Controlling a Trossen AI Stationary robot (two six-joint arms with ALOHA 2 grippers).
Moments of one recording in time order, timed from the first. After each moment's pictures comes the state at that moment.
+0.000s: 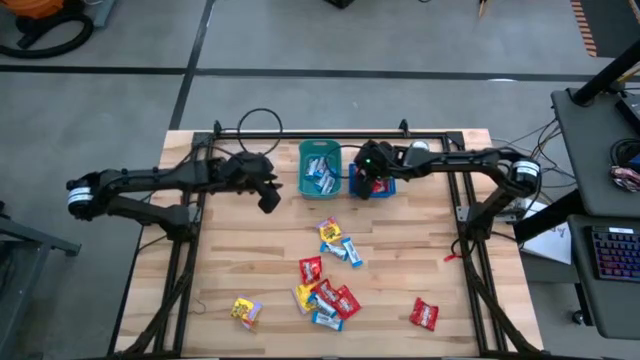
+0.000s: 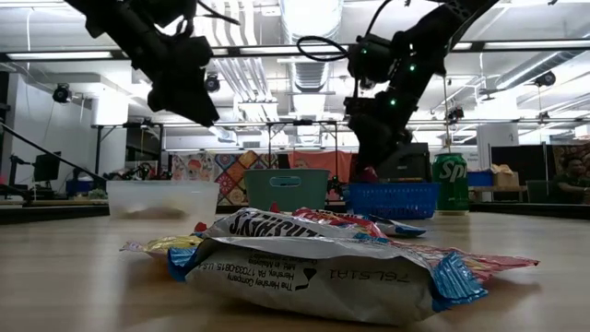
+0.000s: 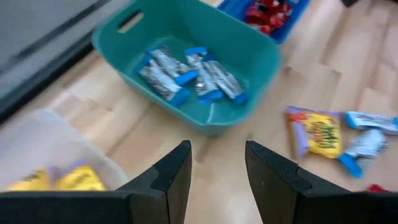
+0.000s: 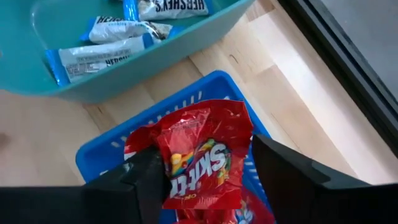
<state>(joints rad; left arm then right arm) 0.25 1.11 0.79 -0.42 -0.16 -0.29 -0.39 1.61 1.01 -0.38 0.18 0.09</state>
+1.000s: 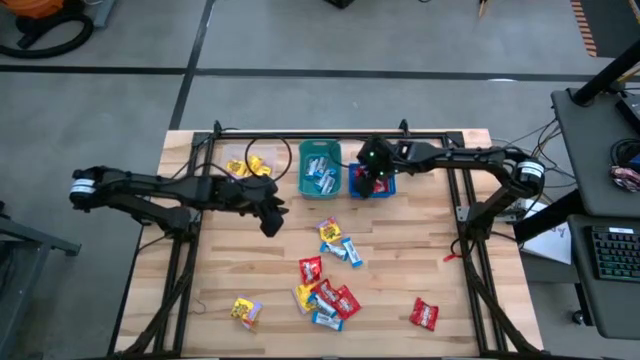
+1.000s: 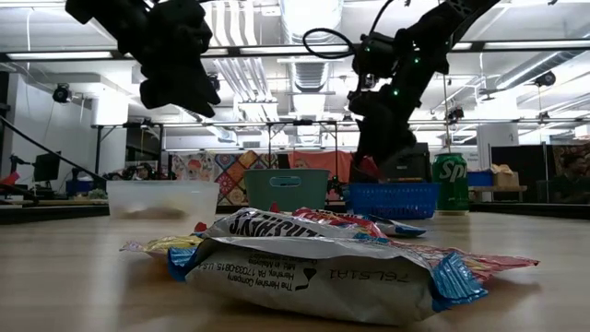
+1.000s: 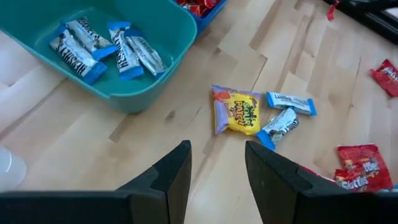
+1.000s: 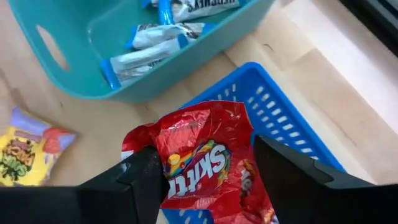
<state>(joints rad) 0.01 1.14 0.79 -0.39 -0.17 -0.52 -0.44 1.58 1.03 -0.42 -0.03 0.19</state>
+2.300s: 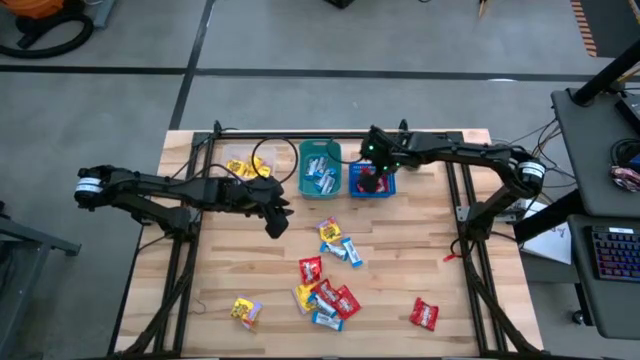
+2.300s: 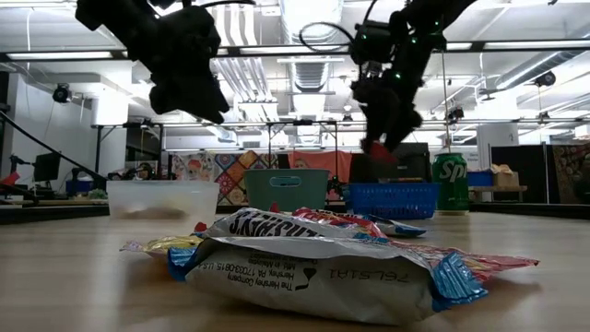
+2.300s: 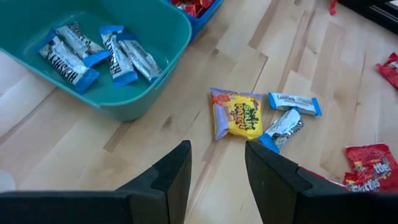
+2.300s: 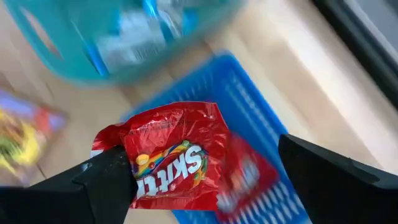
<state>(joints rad) 0.01 1.20 0.79 -0.33 -0.17 -0.48 -0.45 1.57 1.18 -0.69 0.04 0.16</state>
